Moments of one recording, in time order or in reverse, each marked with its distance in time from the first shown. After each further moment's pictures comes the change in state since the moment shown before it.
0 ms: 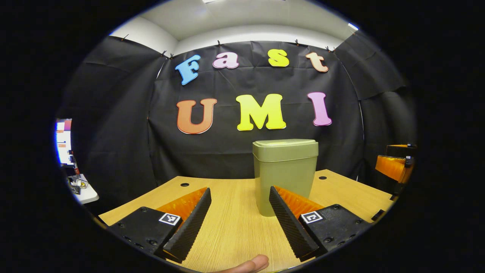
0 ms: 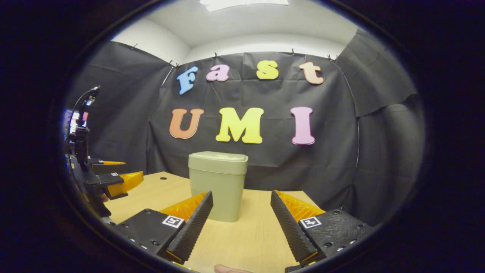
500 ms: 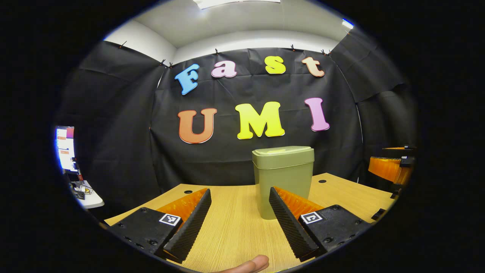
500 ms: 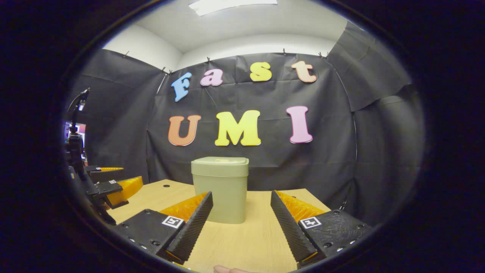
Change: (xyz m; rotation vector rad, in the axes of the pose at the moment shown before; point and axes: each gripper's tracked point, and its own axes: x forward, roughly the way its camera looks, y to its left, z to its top) left arm -0.016 0.003 0.018 0.026 -0.057 0.017; right arm -0.009 0.012 -0.002 0.081 0.009 0.005
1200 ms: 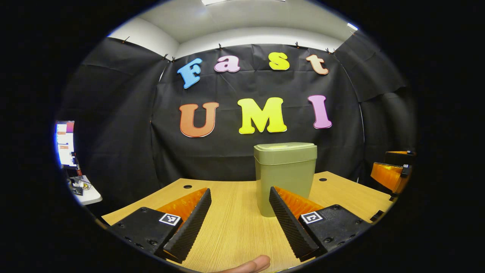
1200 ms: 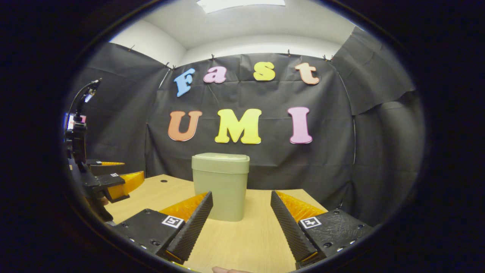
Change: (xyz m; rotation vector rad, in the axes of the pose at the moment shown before) left arm 0.003 -0.001 -0.012 -0.025 0.042 -0.008; right arm -0.002 0.005 -0.009 -0.036 0.007 -0.024
